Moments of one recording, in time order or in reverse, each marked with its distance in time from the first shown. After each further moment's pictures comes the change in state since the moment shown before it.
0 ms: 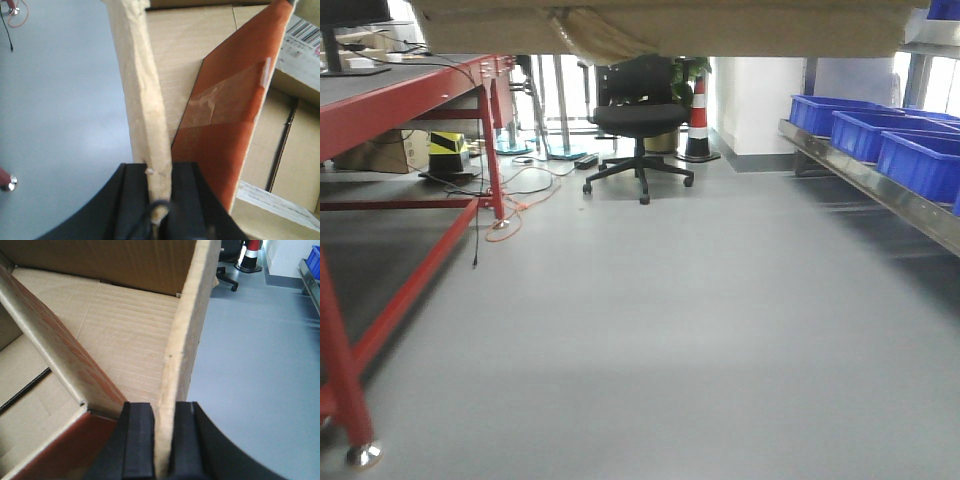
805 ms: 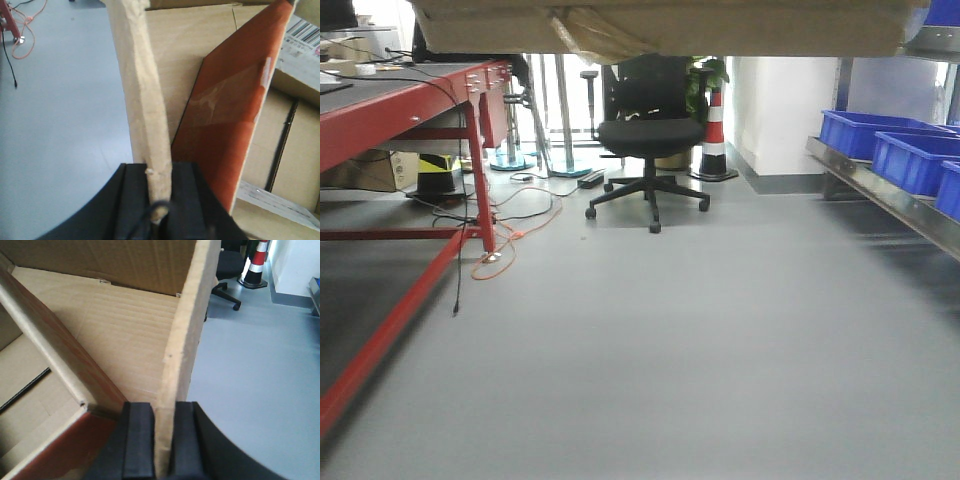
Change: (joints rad) left arm 0.000 0.000 0.000 0.002 -0.002 0.000; right arm 0.000 0.000 0.000 0.000 0.000 0.002
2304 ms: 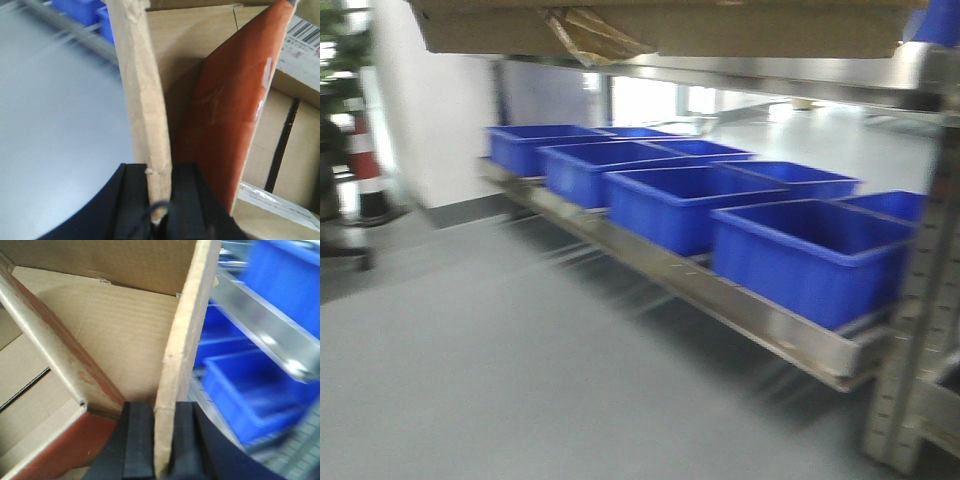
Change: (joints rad) left arm 0.000 0.000 0.000 0.004 0.000 0.000; right arm 0.000 0.000 0.000 0.000 0.000 -0.002
